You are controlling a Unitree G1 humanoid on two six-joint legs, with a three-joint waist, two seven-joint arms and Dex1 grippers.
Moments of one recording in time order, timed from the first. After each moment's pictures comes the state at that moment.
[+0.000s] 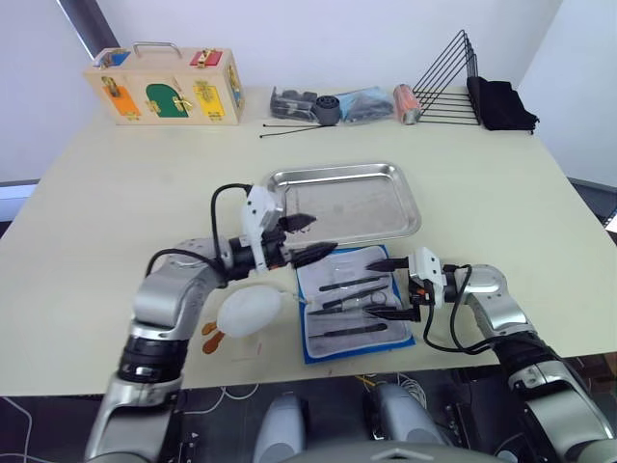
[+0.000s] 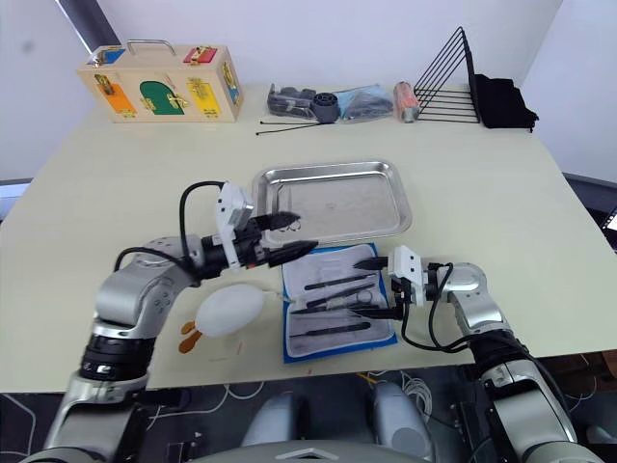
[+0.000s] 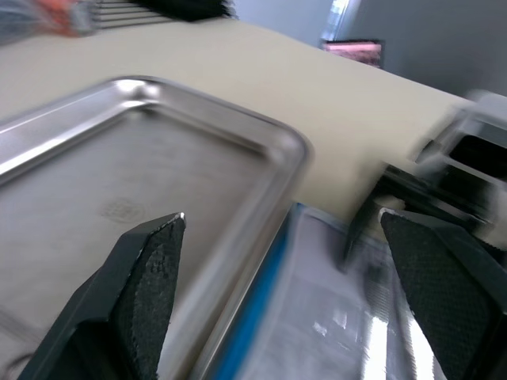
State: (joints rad) left arm -0.33 0.62 0.01 -0.23 -0.50 0.63 -1.02; right arm -0.41 -0.35 0.22 0.49 0.19 -0.20 1.32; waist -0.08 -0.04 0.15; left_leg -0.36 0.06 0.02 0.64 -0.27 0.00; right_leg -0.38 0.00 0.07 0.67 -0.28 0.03
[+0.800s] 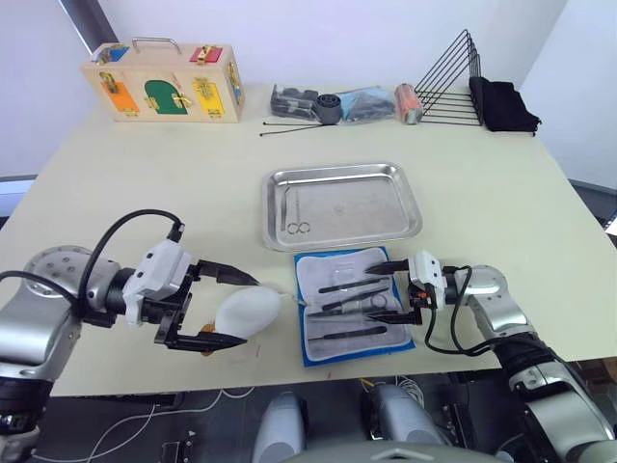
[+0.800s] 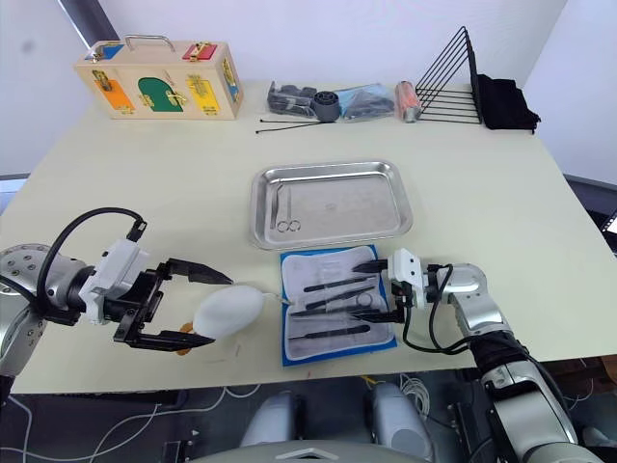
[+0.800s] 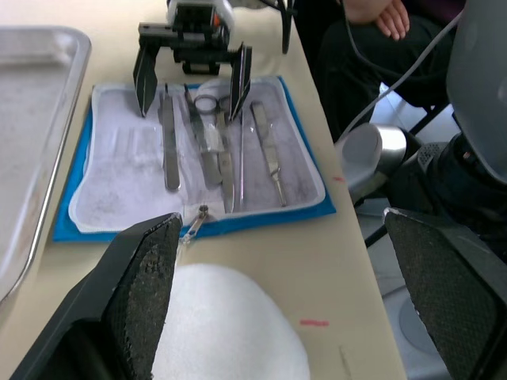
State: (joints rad) left arm -0.04 1.07 0.17 -0.20 -0.63 0.19 -1.56; right arm -0.41 -0.36 0.22 0.49 0.19 -0.22 1.37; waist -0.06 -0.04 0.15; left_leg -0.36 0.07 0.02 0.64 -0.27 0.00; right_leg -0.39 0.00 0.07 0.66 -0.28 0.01
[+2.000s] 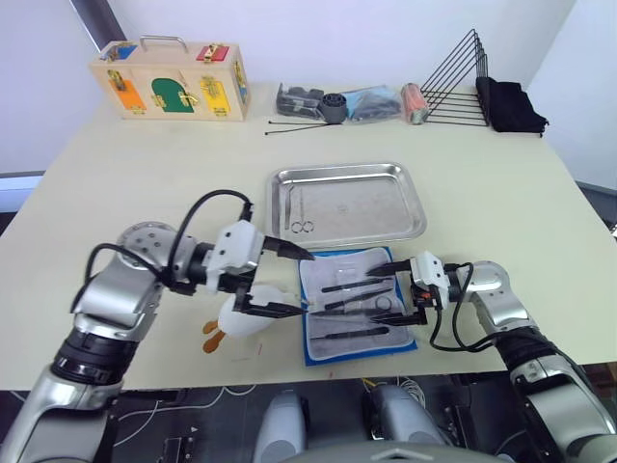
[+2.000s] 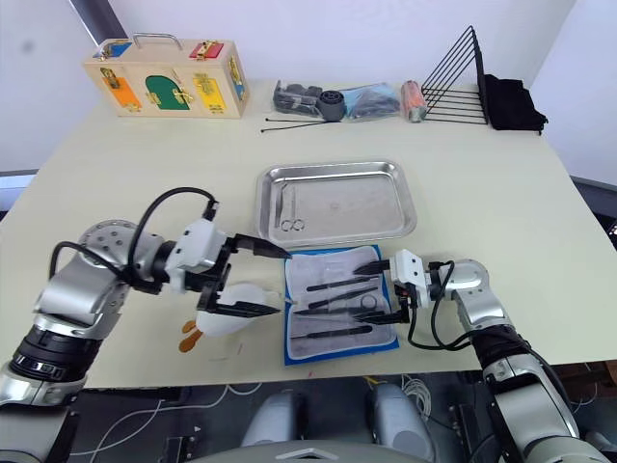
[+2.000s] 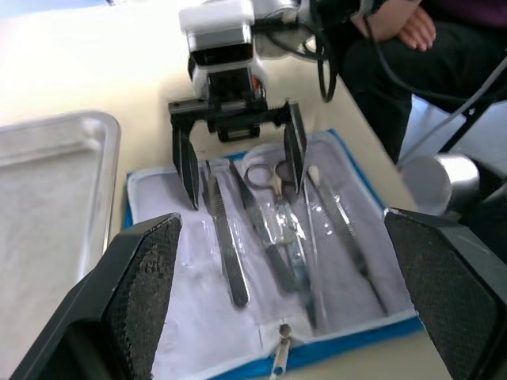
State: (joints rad) left arm -0.39 0.82 -0.17 -0.18 -0.38 0.23 -1.35; right arm -0.44 -0.38 0.23 0.53 0.20 -0.27 1.42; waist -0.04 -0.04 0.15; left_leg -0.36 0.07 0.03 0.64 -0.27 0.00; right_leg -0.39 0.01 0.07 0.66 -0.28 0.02
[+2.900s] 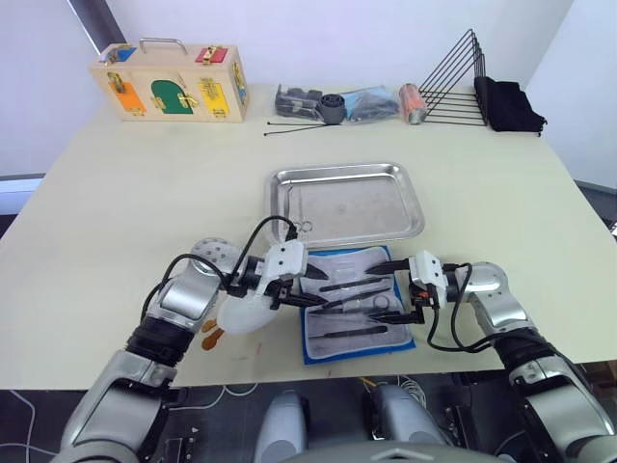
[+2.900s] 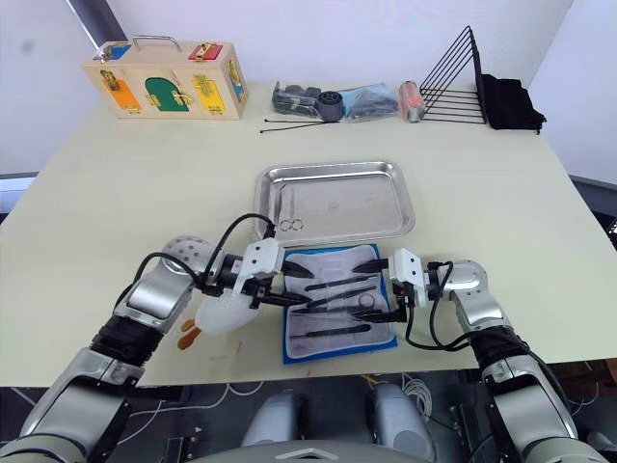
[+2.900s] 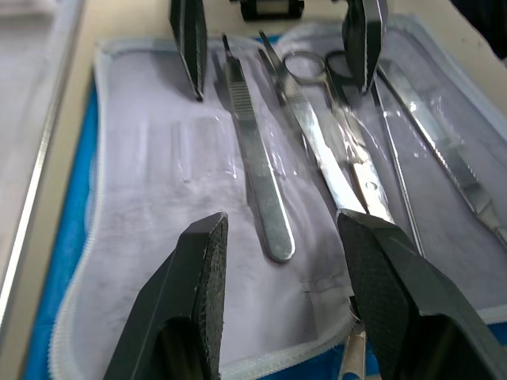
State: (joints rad) left arm -0.47 0.66 -0.31 0.15 -0.15 0.10 -1.33; right arm -0.43 -0.37 0.23 0.53 0.20 -0.27 1.39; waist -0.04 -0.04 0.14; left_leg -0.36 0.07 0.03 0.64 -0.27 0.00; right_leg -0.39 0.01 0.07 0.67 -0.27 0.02
